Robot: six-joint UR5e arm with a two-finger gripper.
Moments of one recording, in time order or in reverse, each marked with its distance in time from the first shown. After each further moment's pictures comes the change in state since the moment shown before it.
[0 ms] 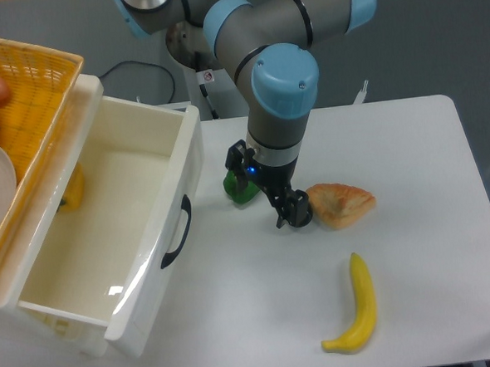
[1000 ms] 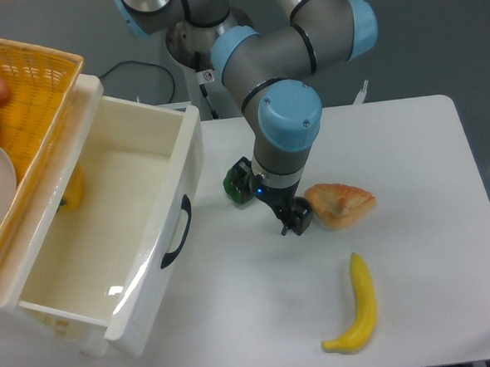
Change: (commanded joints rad) arm 0.003 -0.078 -0.014 0.002 0.023 -0.166
